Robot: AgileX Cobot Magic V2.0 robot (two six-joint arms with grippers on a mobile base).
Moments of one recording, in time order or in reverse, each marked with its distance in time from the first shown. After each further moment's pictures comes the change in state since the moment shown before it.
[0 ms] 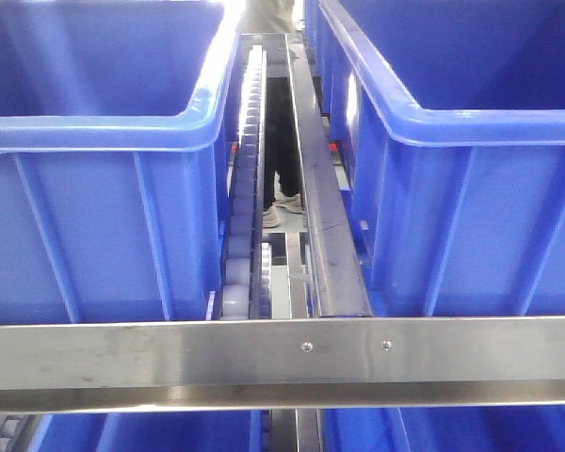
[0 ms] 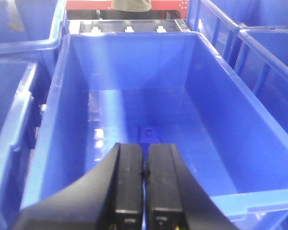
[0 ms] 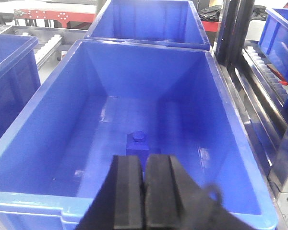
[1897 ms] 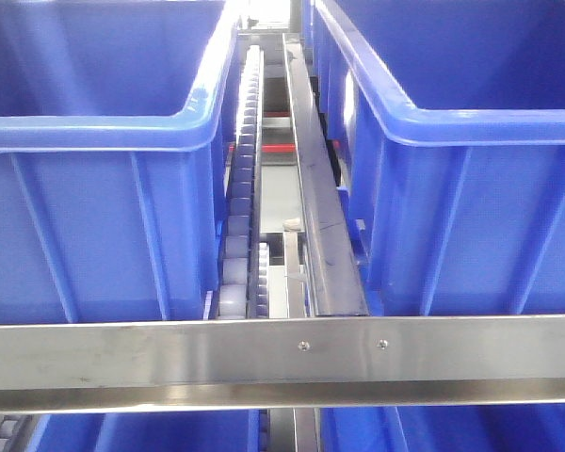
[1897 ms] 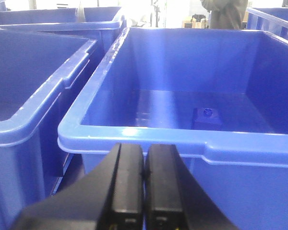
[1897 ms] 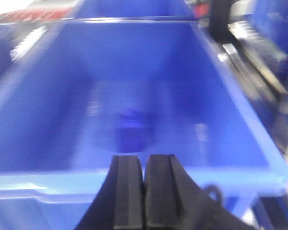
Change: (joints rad) left arm 0.201 -0.308 0.642 -0.027 -0.501 0.000; right arm -0.110 -0.082 0.299 0.092 -0.228 0.000
